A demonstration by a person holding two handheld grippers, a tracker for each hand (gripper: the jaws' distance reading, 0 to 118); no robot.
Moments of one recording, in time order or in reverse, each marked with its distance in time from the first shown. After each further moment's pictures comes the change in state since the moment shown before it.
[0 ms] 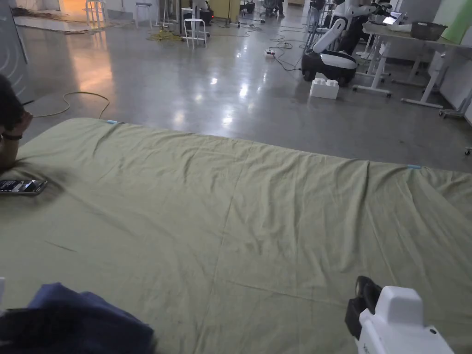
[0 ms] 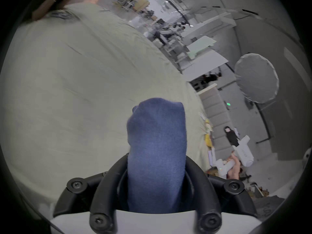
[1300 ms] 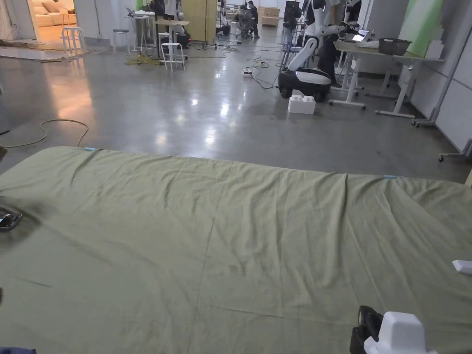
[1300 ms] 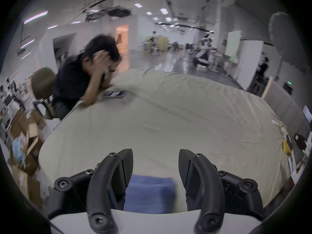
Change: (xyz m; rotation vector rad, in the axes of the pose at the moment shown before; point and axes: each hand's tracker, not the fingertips) left arm 0.079 0.030 -0.007 0.357 0.608 -0.399; right arm 0.029 -0.021 -0.001 -0.080 -0.038 -0.033
